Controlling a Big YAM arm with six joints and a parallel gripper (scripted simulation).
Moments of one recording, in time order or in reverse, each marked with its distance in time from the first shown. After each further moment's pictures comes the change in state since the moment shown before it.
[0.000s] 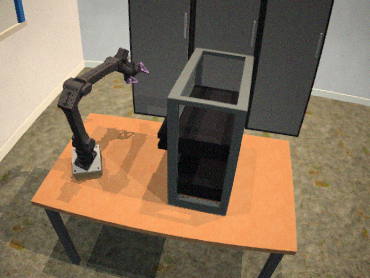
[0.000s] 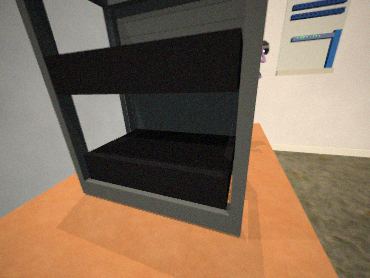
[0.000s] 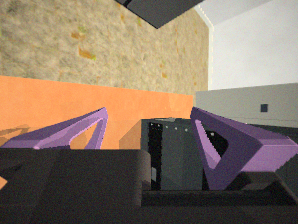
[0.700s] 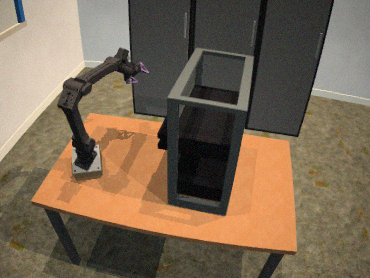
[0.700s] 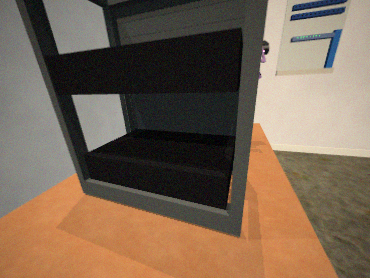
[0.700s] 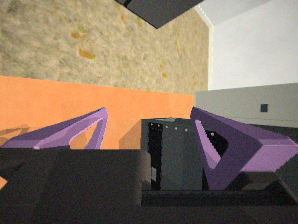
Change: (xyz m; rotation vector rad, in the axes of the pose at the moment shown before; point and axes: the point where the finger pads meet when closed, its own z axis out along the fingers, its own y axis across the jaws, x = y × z) arm 0.000 0.000 0.000 0.000 0.000 0.000
